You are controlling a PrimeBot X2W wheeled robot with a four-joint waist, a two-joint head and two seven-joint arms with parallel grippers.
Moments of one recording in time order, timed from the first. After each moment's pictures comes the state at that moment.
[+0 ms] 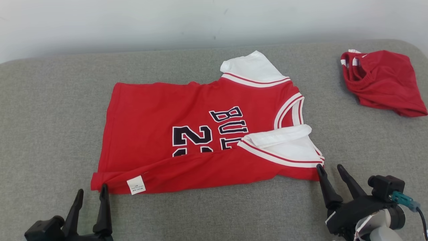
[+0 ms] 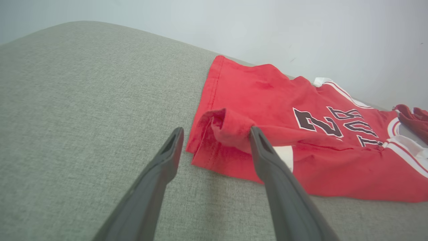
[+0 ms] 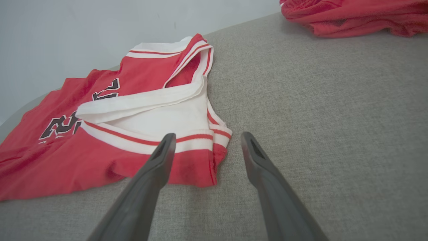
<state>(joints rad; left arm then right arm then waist) -0.09 0.28 -0.18 0.27 -0.64 -0.02 -0.26 -0.18 -0.30 0.13 0.38 0.56 0.13 -0.09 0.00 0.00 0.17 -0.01</state>
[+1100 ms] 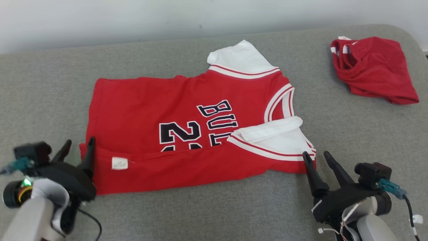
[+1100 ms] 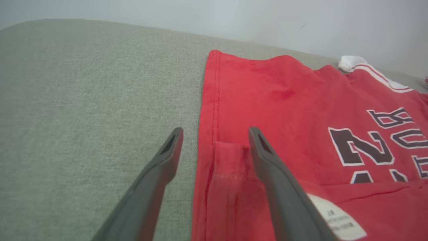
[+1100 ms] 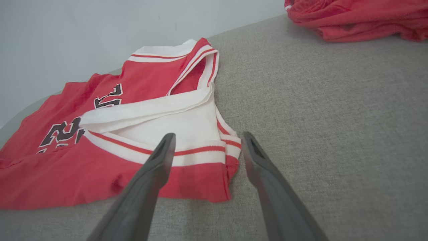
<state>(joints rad) -0.50 0.37 -0.23 0.62 -0.64 -0.12 -0.03 -0.21 -0.22 0.11 0.33 0.48 0.13 -0.04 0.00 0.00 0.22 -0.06</state>
